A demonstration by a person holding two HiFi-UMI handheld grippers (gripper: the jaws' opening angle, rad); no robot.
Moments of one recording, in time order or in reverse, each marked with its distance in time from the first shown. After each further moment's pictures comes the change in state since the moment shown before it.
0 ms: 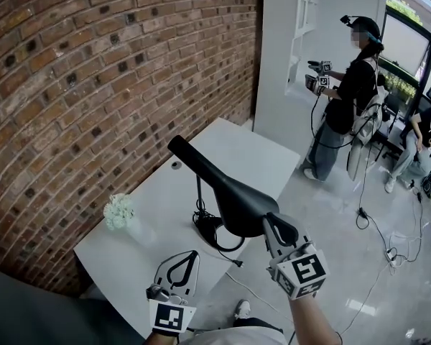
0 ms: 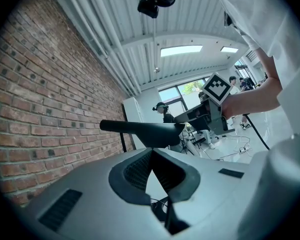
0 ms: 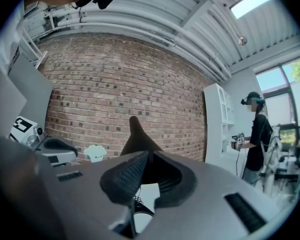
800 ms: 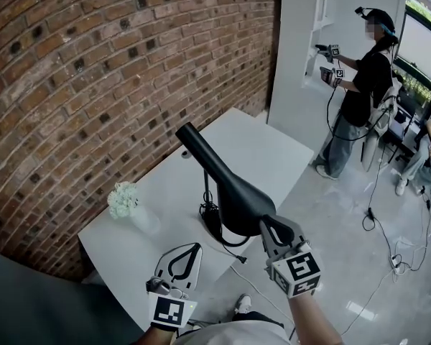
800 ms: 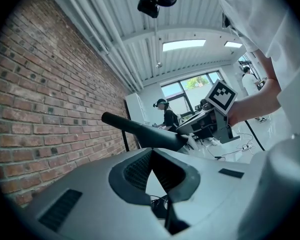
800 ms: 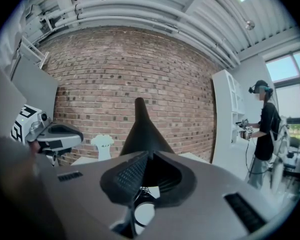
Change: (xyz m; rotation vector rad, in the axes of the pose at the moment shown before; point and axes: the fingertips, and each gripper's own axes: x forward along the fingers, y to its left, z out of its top) left arm 0.012 0.003 -0.003 -0.002 0.057 0.036; right arm 0.024 0.009 -0.042 0.010 0.106 0.108
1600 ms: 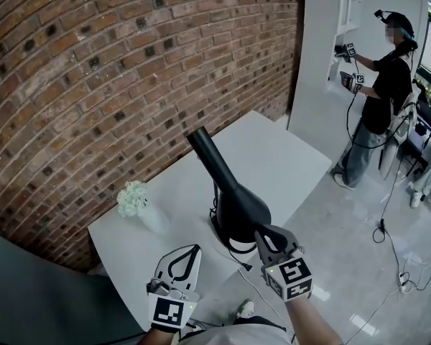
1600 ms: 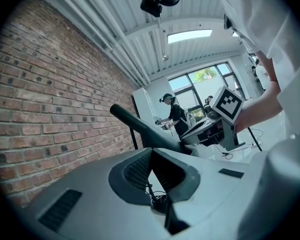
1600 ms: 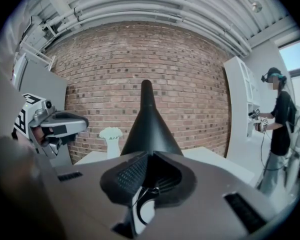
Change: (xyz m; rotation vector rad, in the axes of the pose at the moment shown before) left arm 0.011 0.012 -0.009 0.009 0.078 0.105; right arm 0.038 0.009 -0.033 -0.003 0.060 0.158
